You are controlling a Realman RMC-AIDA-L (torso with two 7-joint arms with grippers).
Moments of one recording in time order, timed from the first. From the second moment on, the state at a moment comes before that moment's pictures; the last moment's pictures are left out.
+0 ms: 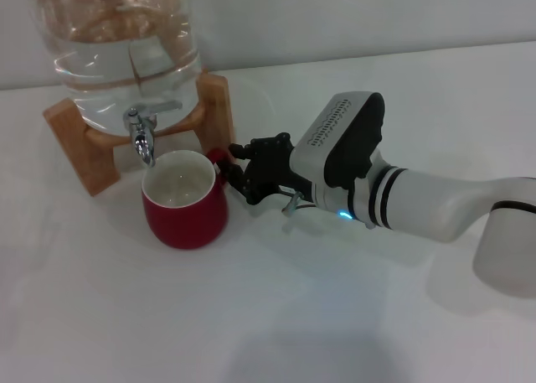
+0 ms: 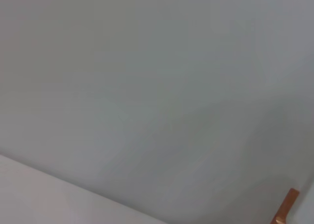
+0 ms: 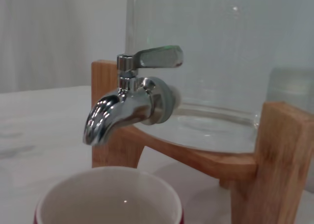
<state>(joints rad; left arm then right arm) -0.29 -2.08 0.20 0.45 -1.47 -1.31 1.85 0.81 2.02 0.40 0.44 0.80 0.57 -2.89</state>
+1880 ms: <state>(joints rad) -0.30 -2.08 0.20 0.45 -1.47 -1.28 1.85 0.75 2.01 0.47 0.44 0.58 0.59 -2.73</state>
